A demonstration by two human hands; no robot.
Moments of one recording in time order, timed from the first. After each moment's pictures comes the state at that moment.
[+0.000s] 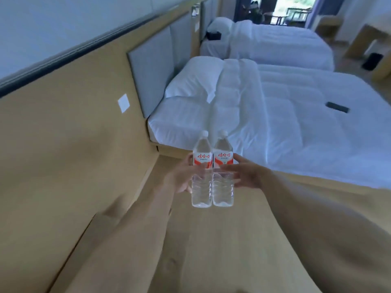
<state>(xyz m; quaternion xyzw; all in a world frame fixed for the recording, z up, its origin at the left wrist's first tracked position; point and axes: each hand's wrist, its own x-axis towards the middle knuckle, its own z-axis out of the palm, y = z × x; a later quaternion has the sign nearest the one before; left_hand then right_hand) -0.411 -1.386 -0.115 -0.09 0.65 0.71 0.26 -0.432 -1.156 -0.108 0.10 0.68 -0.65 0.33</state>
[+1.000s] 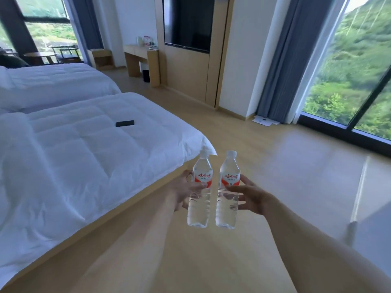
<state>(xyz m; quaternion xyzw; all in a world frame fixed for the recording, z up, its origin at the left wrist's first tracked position) -0.279 -0.718 -0.077 0.27 0.65 0.50 0.50 -0.075 -0.589 -0.073 0.42 0.53 -0.72 -0.12</state>
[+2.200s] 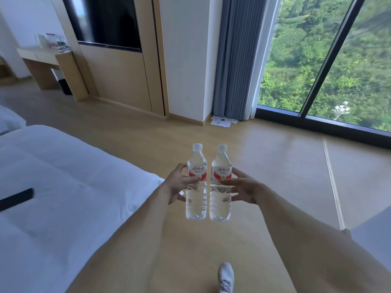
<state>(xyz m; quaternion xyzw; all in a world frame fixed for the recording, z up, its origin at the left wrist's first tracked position) -0.455 -0.145 -0.081 0.39 0.60 0.41 0.57 -0.221 -0.083 -0.082 0.45 0.48 -0.72 -0.23</state>
